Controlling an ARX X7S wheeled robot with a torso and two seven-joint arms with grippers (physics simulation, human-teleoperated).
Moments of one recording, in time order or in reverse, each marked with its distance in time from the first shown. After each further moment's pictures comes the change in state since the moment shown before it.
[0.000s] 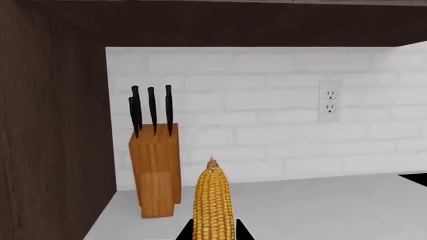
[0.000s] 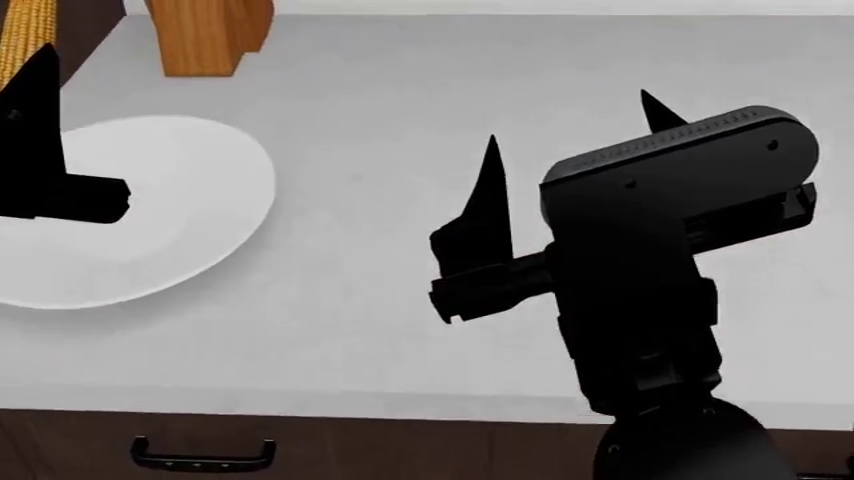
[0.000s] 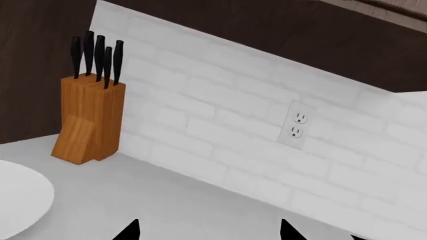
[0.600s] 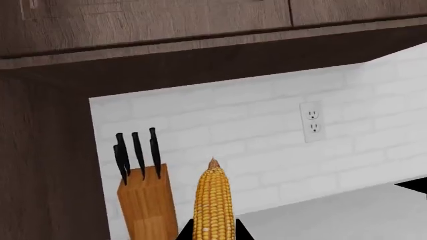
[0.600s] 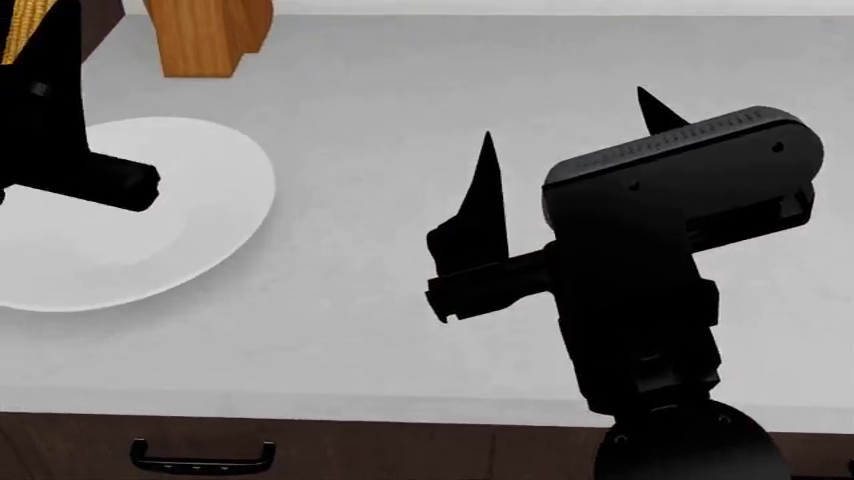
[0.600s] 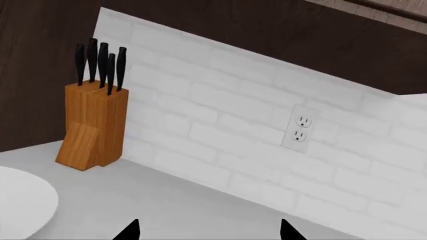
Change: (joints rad) left arm 0.049 0.312 -0.311 0.119 0.432 -0.431 0.351; right arm -0.035 -0.116 0.057 -0.014 -0.225 0.005 -0.201
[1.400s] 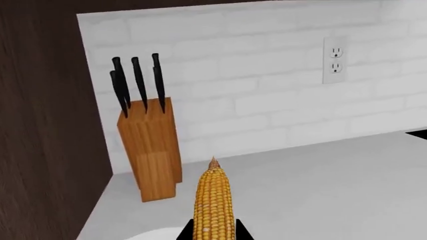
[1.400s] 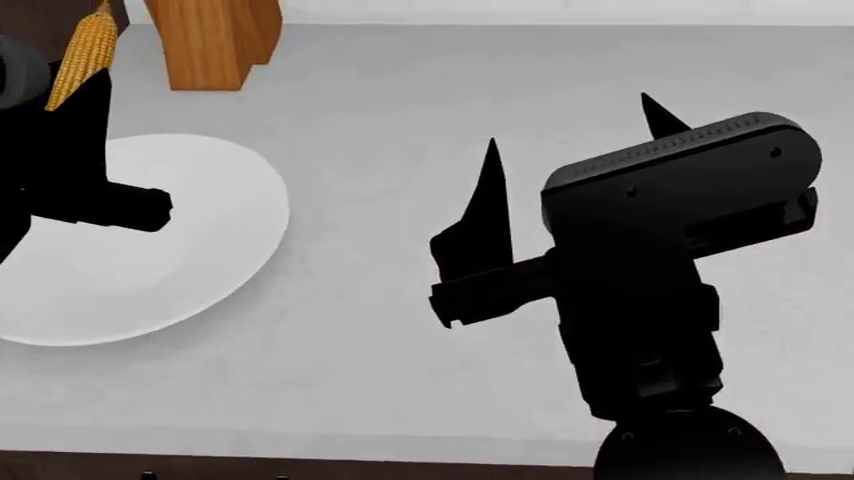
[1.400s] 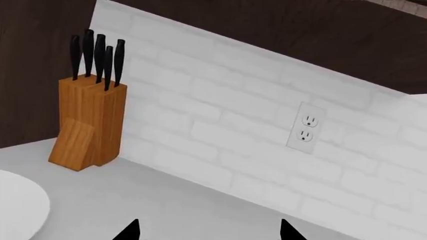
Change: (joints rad) left arm -0.021 0.210 -0.198 -0.023 0.221 -0.417 0.217; right arm -0.018 -0.074 0.017 -0.010 -0.188 0.018 -0.141
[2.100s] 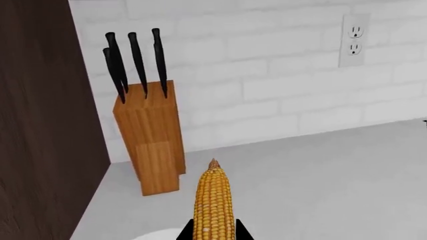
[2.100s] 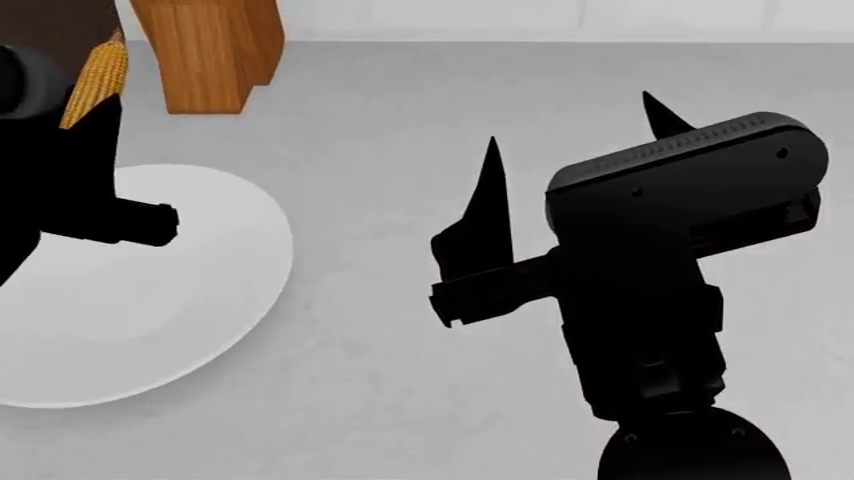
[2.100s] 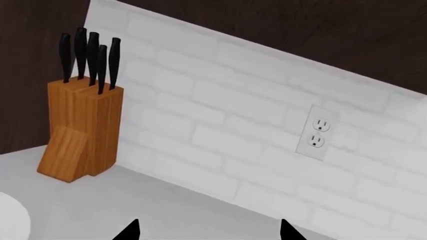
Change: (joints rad) left arm -0.007 -0.035 -0.014 -0.066 -0.214 -0.012 -0.173; right arm -0.001 0.004 0.008 -0.005 0.019 -0.004 0.006
